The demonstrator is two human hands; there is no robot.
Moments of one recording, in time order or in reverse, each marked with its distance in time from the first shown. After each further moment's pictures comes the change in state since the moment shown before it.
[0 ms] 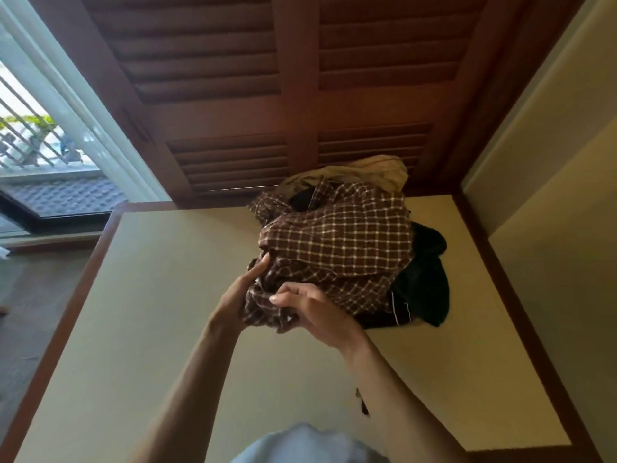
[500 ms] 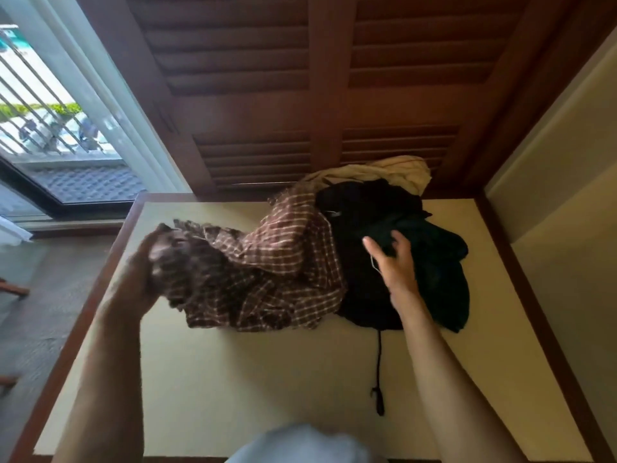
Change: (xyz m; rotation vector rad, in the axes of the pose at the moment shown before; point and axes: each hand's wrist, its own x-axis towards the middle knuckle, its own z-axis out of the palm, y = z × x) left_hand -0.075 0.097 -0.096 -0.011 -0.103 0.276; right_hand 0.023 -0.010 -0.092 -0.089 0.843 -0.096
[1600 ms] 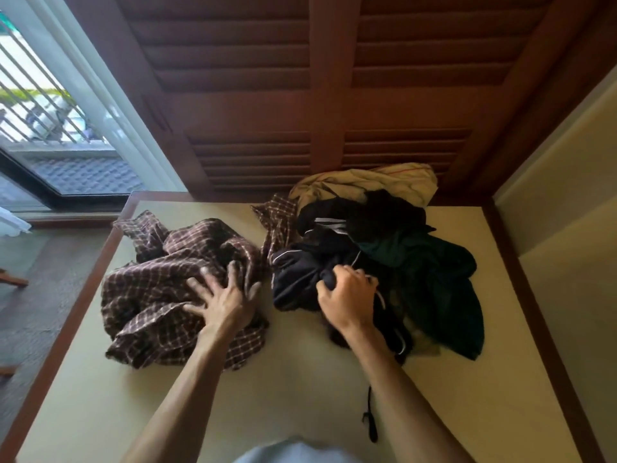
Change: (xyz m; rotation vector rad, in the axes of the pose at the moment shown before) left_hand 0.080 -0.129 0.014 1.622 0.632 -0.319; right_hand -0.022 0.018 0.059 -0.914 0.064 -0.515
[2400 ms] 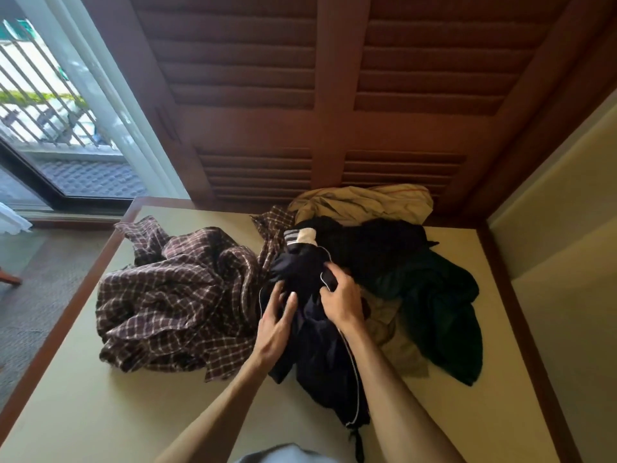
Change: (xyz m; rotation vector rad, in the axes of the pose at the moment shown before) left_hand -0.043 0.051 0.070 -0.959 -0.076 0.323; right_hand 0.029 0.016 0.015 0.511 -0.189 0.115
